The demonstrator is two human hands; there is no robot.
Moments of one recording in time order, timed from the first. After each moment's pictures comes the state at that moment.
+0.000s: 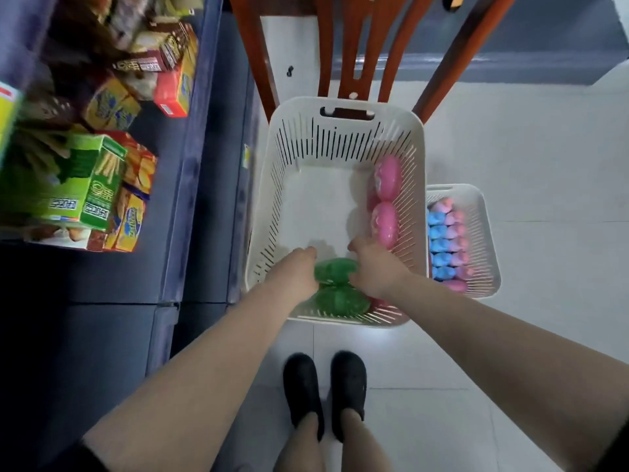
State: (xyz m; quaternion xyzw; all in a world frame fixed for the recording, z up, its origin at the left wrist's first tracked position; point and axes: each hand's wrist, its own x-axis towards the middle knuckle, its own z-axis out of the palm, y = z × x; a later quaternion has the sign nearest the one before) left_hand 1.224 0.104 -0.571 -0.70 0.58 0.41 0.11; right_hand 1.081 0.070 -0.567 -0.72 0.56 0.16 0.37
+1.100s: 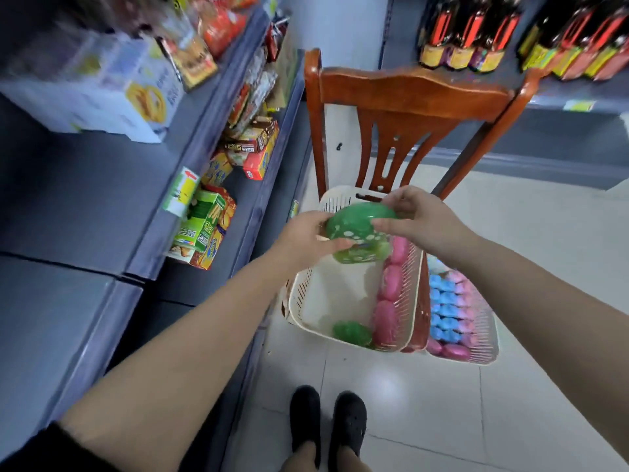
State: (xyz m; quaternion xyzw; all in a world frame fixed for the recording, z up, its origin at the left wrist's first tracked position) left_hand 1.251 0.087 -0.364 -0.70 0.52 0.41 -0.28; right_hand 1.068 0.012 -0.337 -0.66 0.48 -0.17 0.55
